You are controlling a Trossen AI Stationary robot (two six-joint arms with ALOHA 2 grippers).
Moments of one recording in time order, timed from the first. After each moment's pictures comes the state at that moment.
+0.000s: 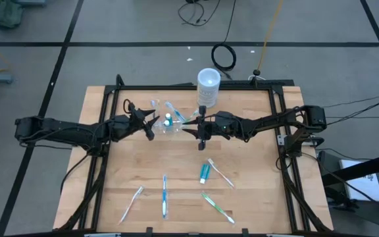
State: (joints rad) left arm 0.15 0.93 0.27 0.45 -0.48 0.02; right arm -0.10 1.68 0.88 0.66 0.02 -0.56
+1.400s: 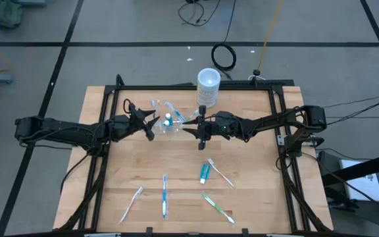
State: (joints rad) left arm 0.15 0.93 0.27 0.44 -0.47 -0.01; right arm -0.10 1.68 0.88 0.67 0.03 -0.61
